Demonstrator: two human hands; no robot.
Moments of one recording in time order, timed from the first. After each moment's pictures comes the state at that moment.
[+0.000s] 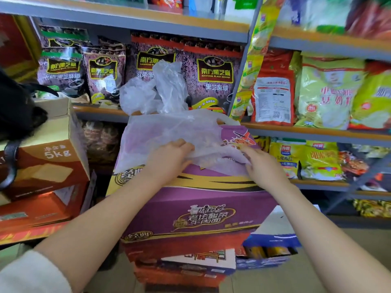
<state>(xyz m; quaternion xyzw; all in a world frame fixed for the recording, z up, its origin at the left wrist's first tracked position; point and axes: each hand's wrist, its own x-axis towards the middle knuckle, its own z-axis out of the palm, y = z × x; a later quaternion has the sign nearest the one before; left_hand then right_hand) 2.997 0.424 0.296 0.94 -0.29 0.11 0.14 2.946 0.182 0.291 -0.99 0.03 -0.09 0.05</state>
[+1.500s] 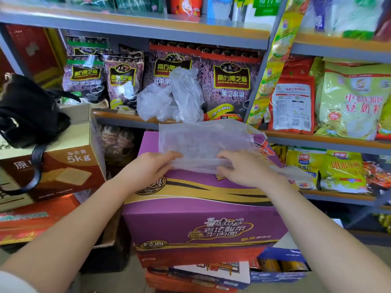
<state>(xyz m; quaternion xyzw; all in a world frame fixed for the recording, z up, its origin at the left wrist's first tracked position) 3.019 0.513 0.286 0.88 -0.40 0.15 0.21 2.974 0.255 0.330 -0.99 -0.12 0.03 0.08</state>
